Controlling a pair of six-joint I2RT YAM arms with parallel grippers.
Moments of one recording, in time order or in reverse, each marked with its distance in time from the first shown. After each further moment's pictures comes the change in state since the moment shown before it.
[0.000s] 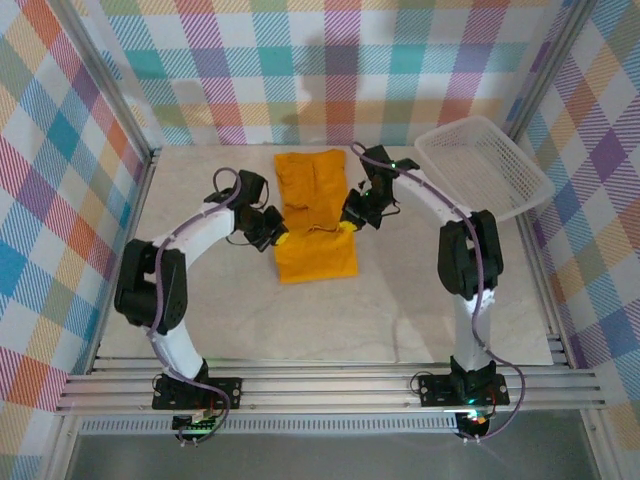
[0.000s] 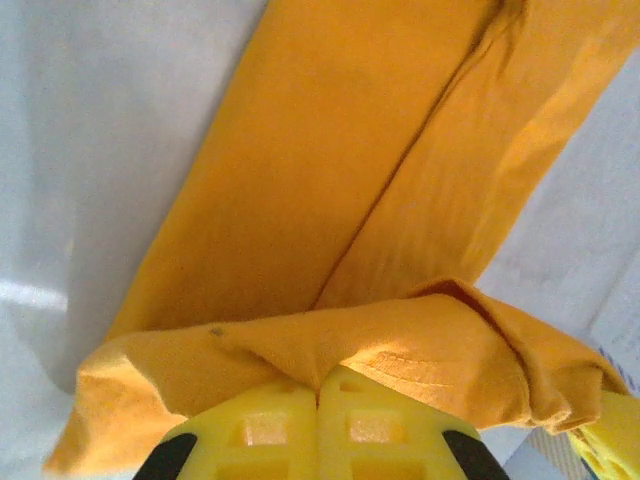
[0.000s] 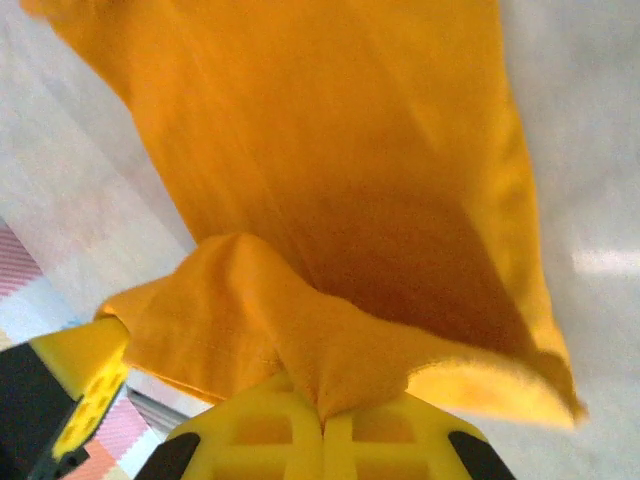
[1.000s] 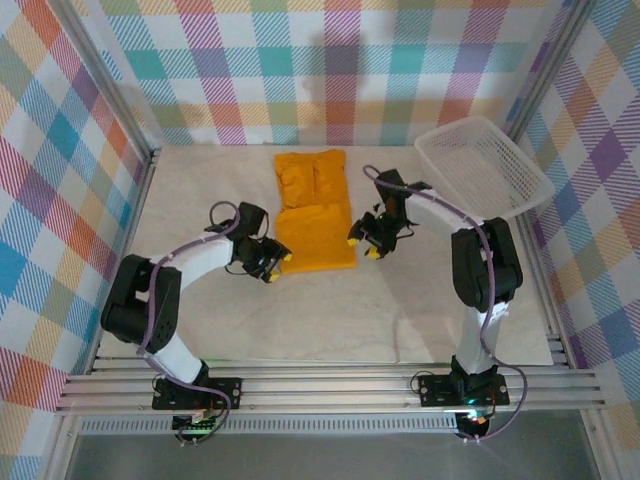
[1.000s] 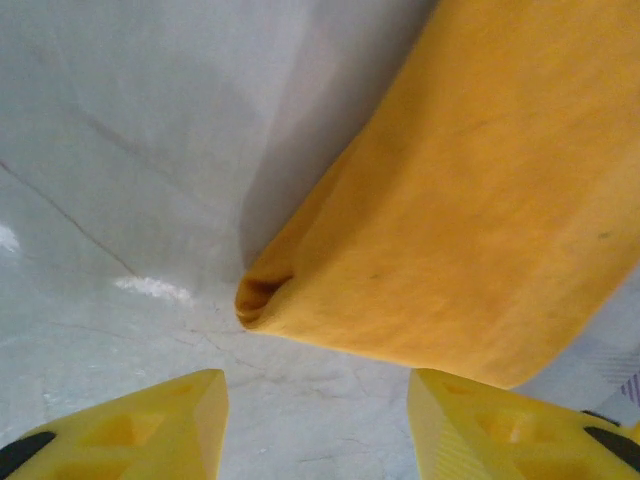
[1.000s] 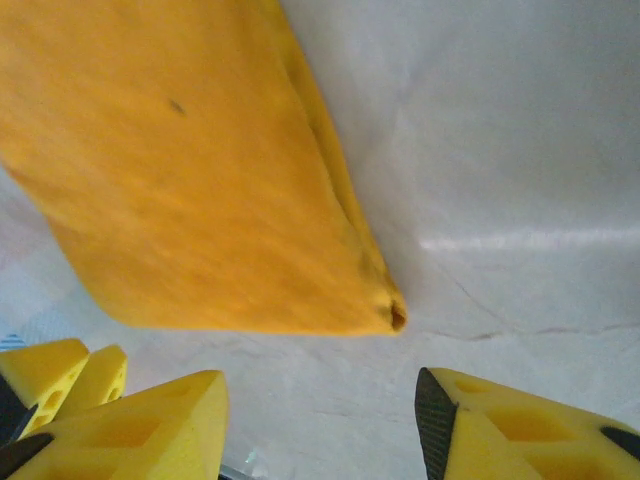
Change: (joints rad) left arm -0.064 -0.140 -0.355 0.168 -0.014 -0.206; right arm -0.026 -0.176 -0.419 0.146 0.010 -0.006
